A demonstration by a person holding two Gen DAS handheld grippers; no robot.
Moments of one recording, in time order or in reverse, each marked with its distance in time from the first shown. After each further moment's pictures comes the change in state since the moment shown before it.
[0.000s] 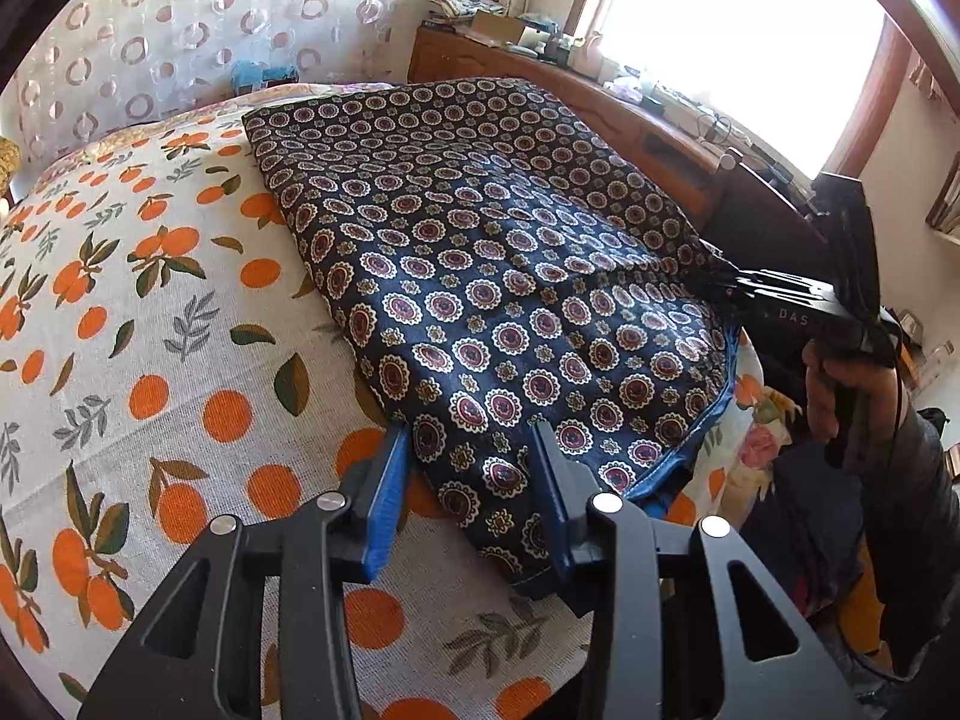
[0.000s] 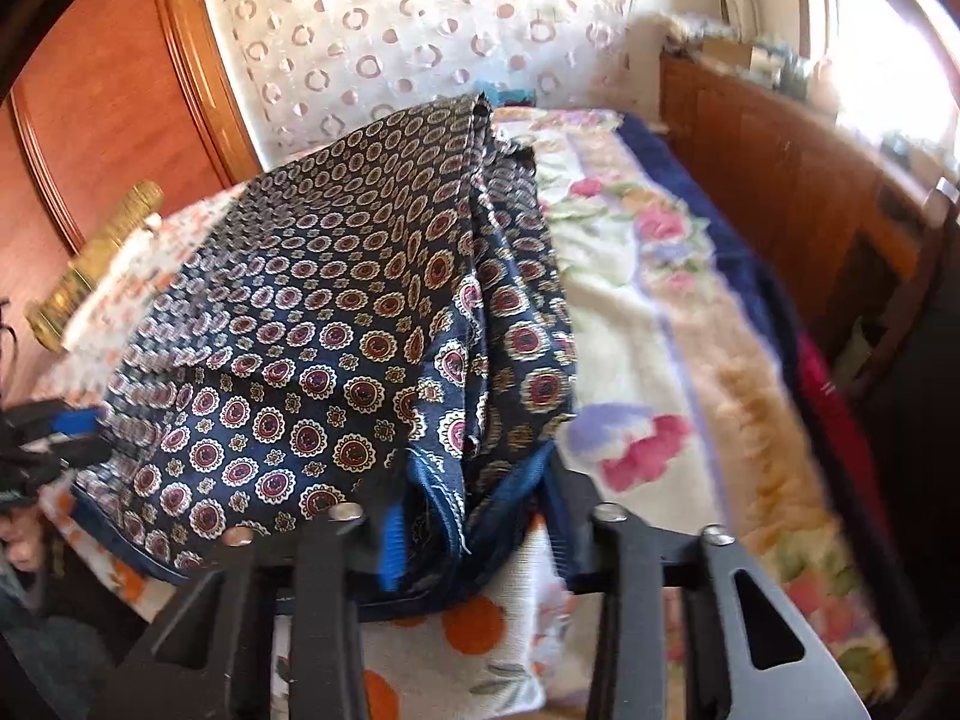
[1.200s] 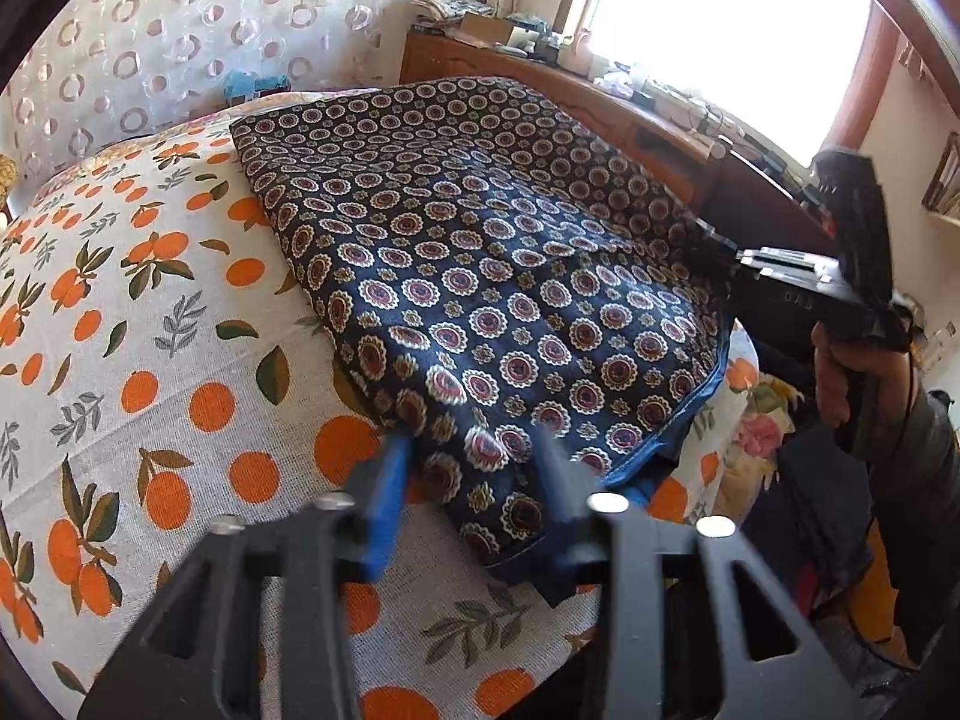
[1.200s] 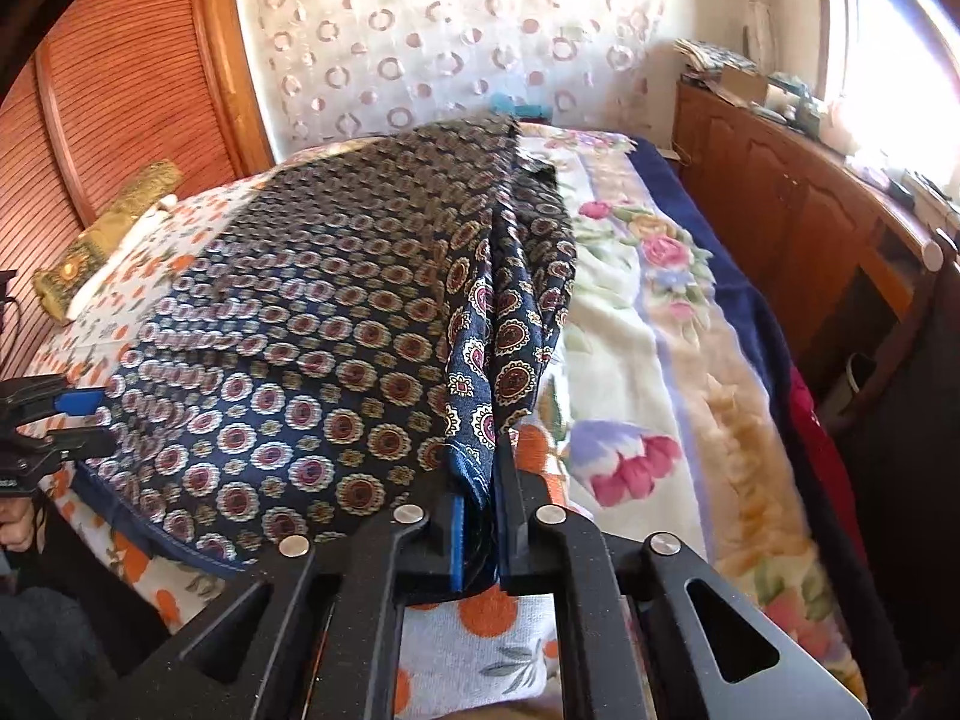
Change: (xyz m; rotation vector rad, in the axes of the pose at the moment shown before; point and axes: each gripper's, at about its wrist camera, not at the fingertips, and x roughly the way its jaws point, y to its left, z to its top) left arm -0.003 -0.011 -0.004 0.044 0.003 -0.001; right arm -0.007 0.014 -0.007 -0.077 -0.027 0.013
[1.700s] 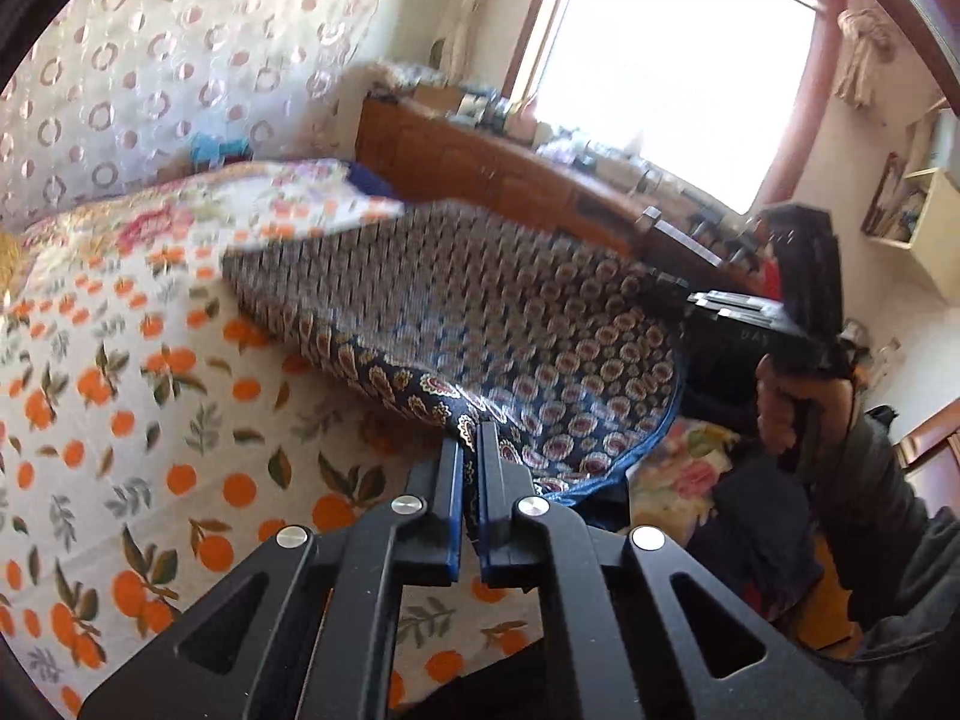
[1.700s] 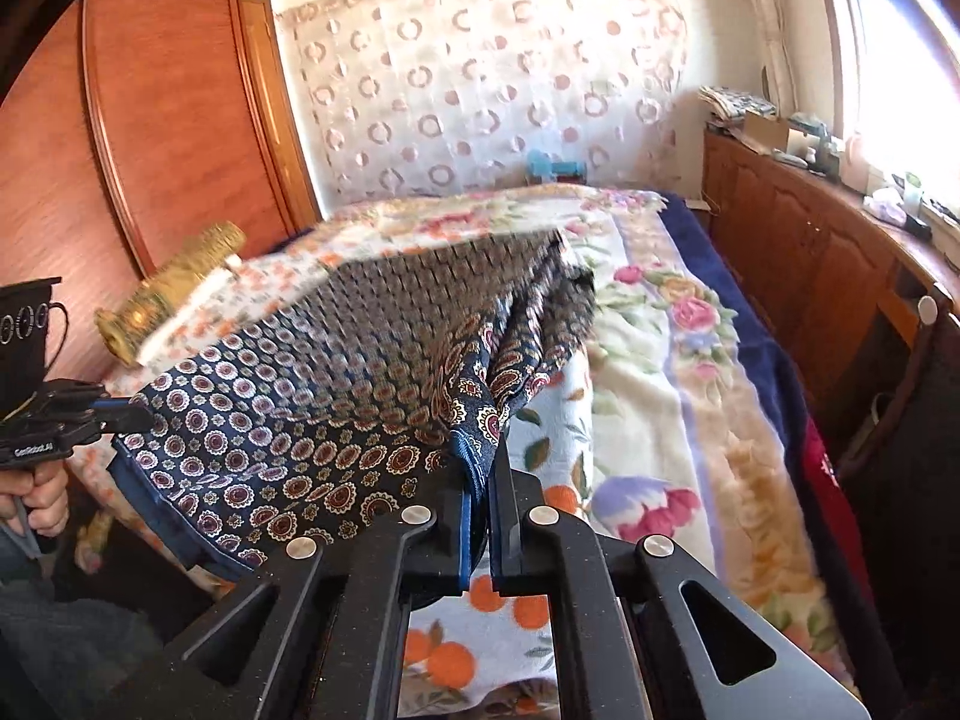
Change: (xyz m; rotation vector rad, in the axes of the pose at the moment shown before) left arm -0.088 -0.012 0.028 0.042 -0.187 -0.124; right arm -0.072 -0.003 0.004 0.003 -0.143 0.106
